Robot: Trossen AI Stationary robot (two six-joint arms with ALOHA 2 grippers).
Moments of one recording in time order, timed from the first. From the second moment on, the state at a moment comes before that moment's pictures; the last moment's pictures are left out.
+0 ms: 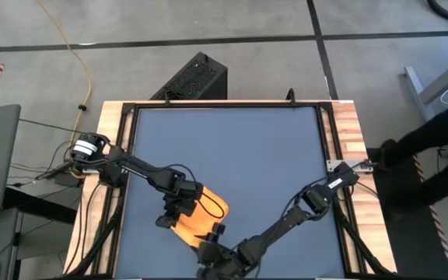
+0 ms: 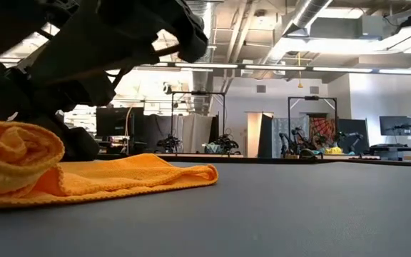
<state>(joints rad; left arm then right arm) -0.21 1.70 0.81 -0.42 0.68 -0.02 0.62 2.50 2.06 -0.26 0.89 0.46</state>
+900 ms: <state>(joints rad) -0.15 1.68 0.86 -0.61 0.70 0.10 0.60 2.57 2.06 -0.36 0.77 0.83</state>
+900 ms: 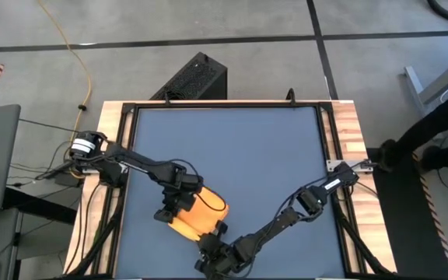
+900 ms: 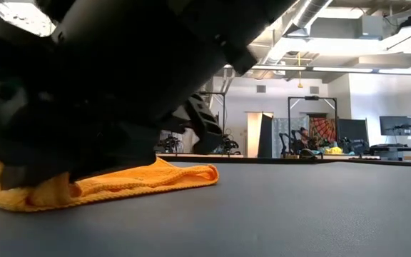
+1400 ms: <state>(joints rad) -0.20 1.34 0.73 -0.38 0.60 0.10 0.62 2.57 2.06 -0.42 0.77 1.14</state>
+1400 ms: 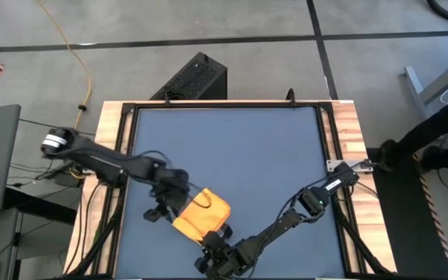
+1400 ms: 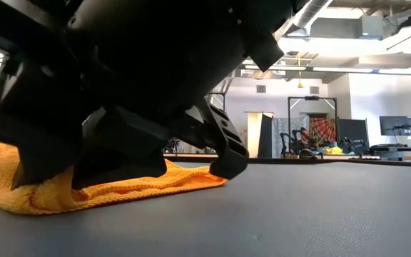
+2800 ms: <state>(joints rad) -0.53 1.49 0.57 -0.01 -0.14 0.28 0.63 2.57 2.06 -0.44 0.77 1.32</state>
